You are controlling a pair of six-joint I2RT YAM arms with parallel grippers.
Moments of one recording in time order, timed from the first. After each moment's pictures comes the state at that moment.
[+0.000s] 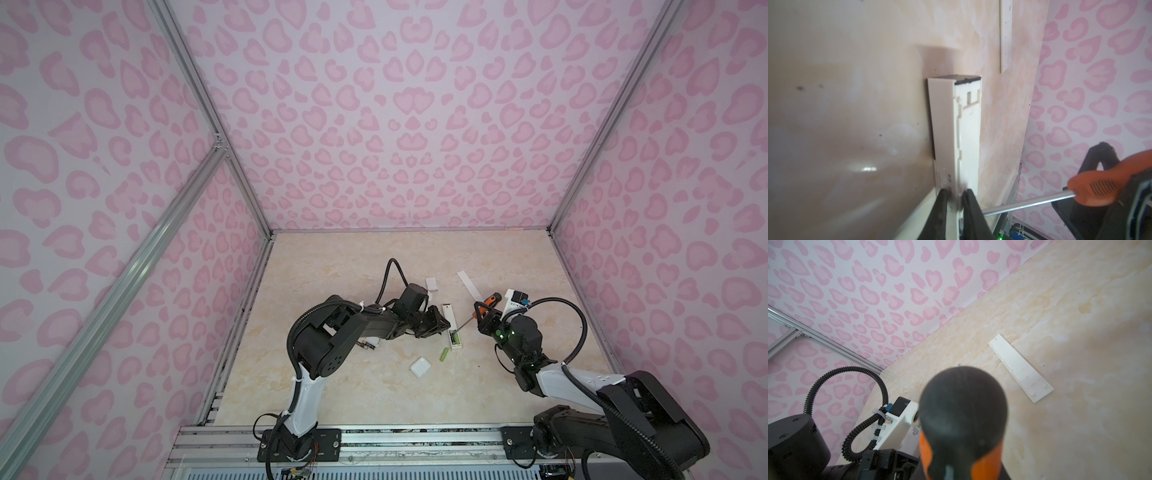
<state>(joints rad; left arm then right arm) -0.76 2.07 1.10 0.26 0.50 -1.07 0.36 1.27 0.21 0.81 0.03 0.75</state>
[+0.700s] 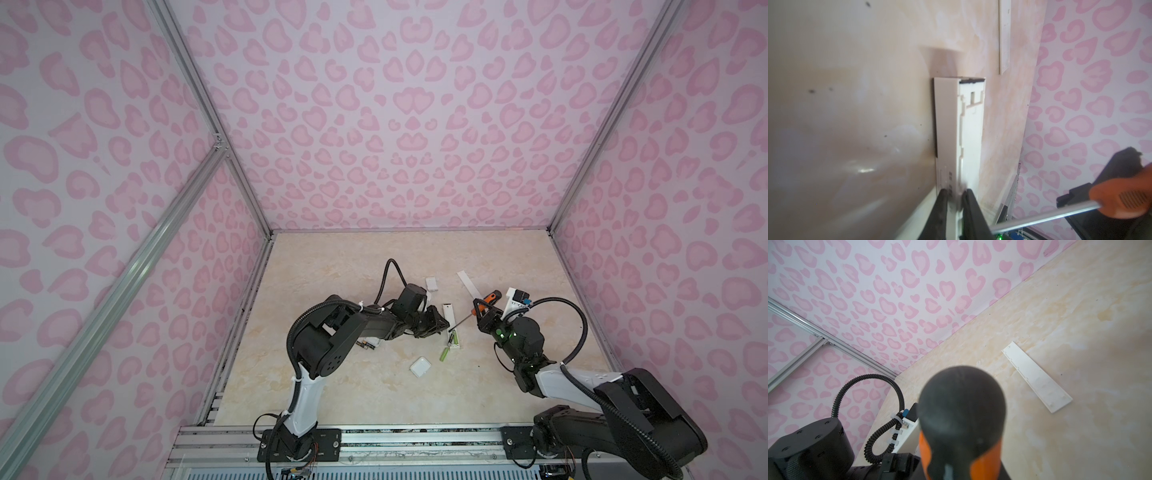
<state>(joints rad) -0.75 2.06 1.08 0.28 0.51 -1.08 0.36 1.27 0.20 0.89 0.01 0.77</state>
